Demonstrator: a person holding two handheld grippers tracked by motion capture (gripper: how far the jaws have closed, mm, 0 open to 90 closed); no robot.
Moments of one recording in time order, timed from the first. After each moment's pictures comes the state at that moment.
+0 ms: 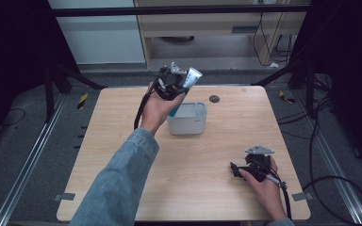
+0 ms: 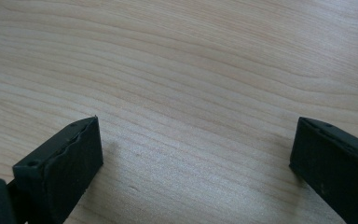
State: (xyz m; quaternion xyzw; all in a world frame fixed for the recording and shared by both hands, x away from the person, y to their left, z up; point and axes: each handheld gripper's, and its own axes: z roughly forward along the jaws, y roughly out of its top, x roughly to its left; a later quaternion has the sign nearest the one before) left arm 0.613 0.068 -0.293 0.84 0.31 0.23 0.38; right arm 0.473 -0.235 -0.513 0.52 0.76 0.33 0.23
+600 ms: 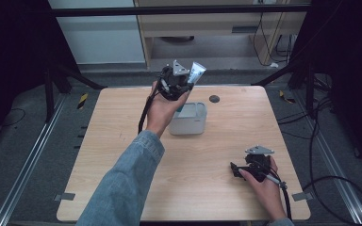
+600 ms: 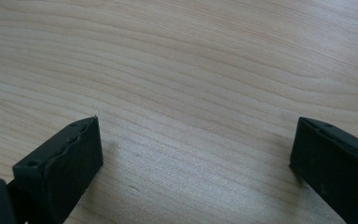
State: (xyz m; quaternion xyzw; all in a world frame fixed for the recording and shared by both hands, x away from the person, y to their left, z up) left arm 0.606 0.059 -0.290 0.81 0.30 0.27 0.43; right arm 0.474 -0.235 -0.513 0.52 0.76 0.33 0.23
